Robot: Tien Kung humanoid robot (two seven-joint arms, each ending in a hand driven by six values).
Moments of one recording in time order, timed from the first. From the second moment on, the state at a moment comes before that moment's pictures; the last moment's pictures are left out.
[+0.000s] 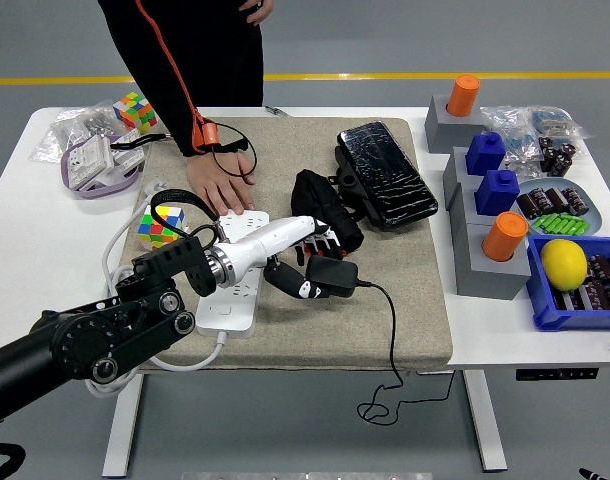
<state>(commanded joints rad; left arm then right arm) -0.68 0.20 -0.51 -1.10 1.52 0.04 -0.07 0.13 -0.23 1.41 0.18 -1.21 0.14 -0.15</state>
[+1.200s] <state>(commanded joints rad) -0.44 0.38 -0.87 -1.55 1.47 -0.07 0.02 0.12 -0.22 1.45 0.18 -1.22 0.14 -0.15</state>
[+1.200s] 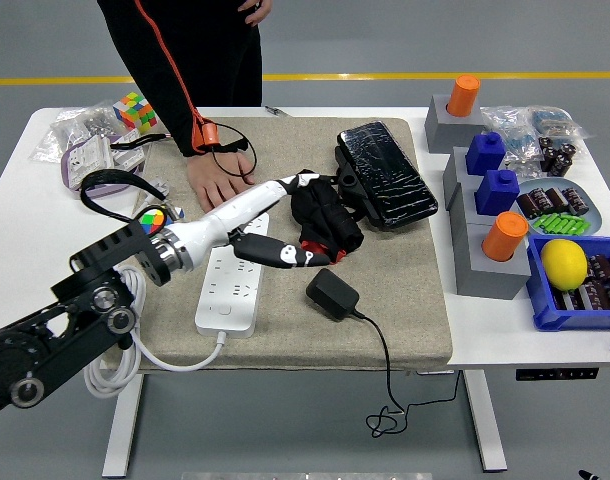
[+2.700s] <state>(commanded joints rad) -0.20 0.55 -0.95 -1.68 1.43 -0.29 0.35 0.12 -0.22 1.46 0.19 -1.23 0.14 -0.15</state>
